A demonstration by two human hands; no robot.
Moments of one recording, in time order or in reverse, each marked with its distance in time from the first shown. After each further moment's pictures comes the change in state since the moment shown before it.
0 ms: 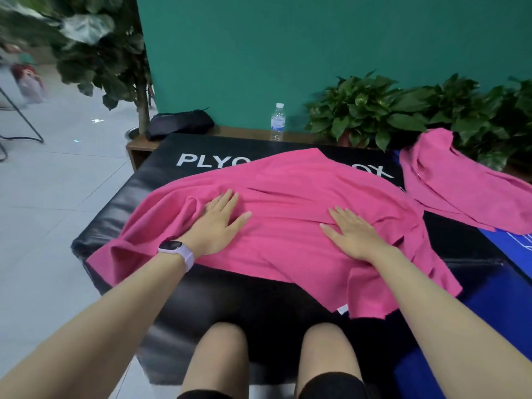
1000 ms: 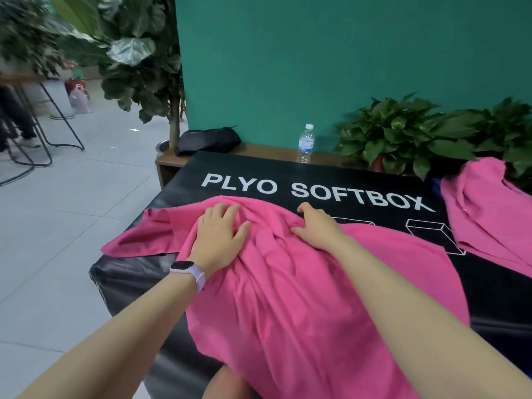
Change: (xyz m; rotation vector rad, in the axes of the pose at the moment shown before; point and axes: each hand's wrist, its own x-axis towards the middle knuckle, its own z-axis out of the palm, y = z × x) left_hand 0.029 -0.034 -0.016 0.146 0.483 -0.045; right_hand 0.109 -0.129 -0.028 0.167 0.093 -0.137
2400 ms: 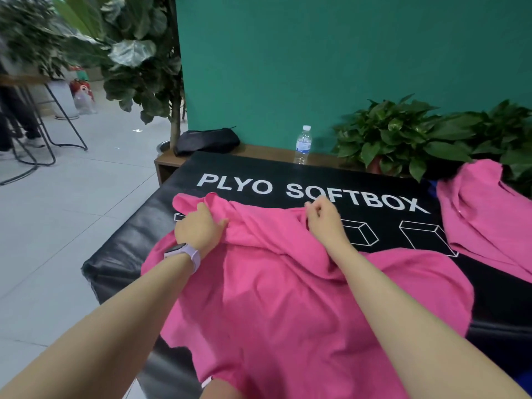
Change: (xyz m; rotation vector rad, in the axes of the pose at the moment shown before) left_hand 0.021 0.002 -0.009 0.124 -0.125 -0.508; right_hand -0.027 0.006 -0.014 0.616 0.441 0.006
